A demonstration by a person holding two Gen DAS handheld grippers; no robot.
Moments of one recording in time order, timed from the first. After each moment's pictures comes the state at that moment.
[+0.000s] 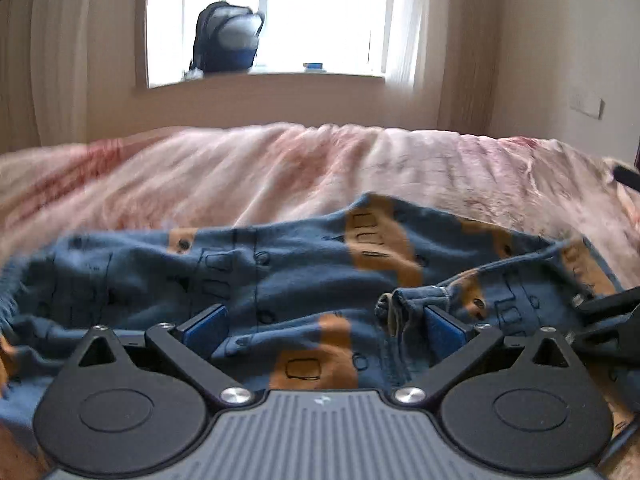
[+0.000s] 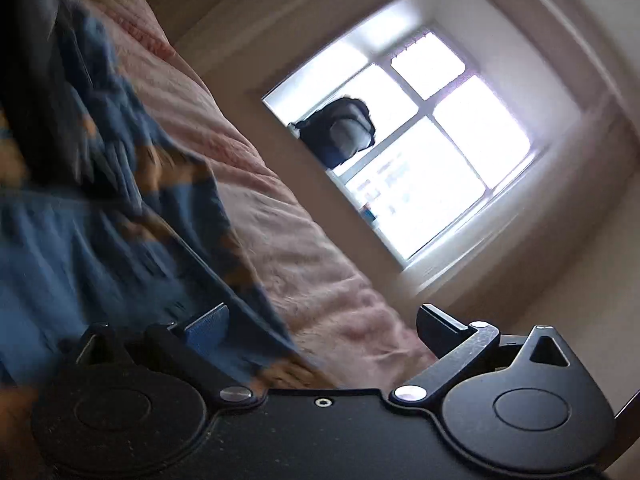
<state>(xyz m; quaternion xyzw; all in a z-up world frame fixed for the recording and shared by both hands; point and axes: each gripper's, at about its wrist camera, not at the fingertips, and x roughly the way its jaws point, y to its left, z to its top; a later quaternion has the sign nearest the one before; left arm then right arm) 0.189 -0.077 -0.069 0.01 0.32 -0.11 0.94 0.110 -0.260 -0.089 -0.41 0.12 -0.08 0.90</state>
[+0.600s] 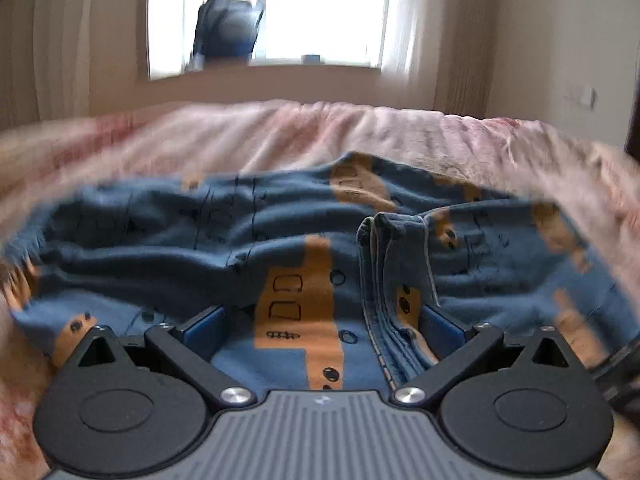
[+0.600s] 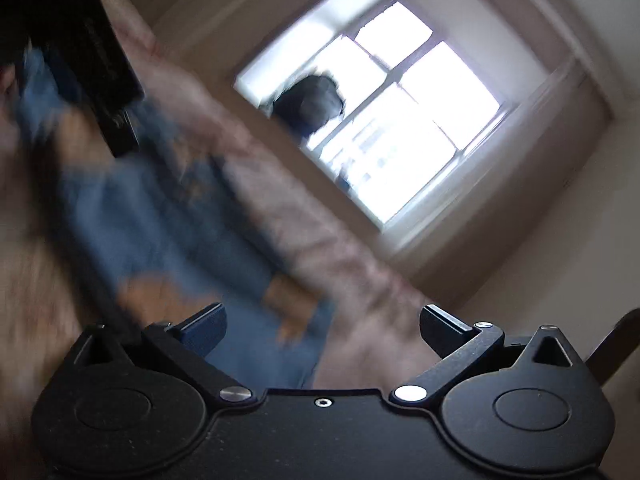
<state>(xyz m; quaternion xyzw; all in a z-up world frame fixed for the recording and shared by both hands) 0.129 -0.083 -0.078 0.04 0.31 -0.10 0.95 0.028 -0.245 -0.102 -0.35 0.17 -0.13 0.91</state>
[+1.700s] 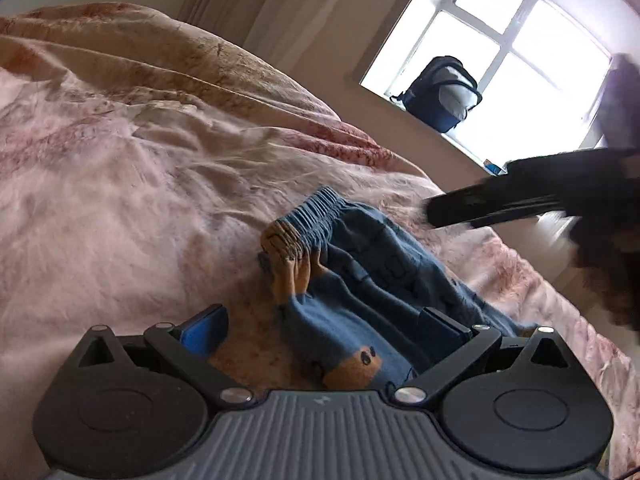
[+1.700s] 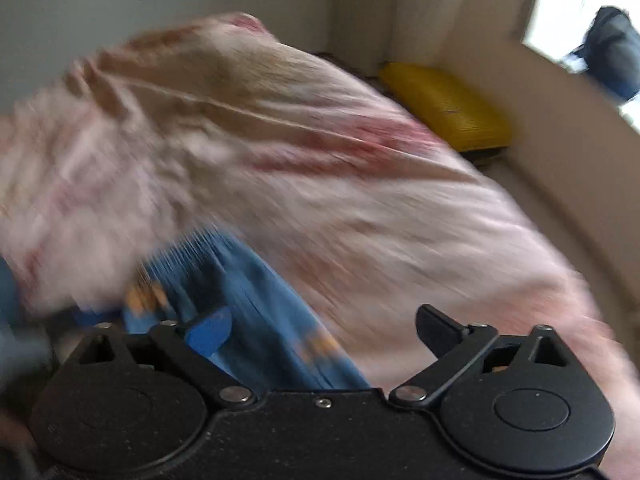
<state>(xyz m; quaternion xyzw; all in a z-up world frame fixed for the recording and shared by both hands) 0.106 0.072 -0.070 -0.28 0.26 0.11 0.92 0.345 -0.058 0.017 -0.18 0.44 0.39 0.79</state>
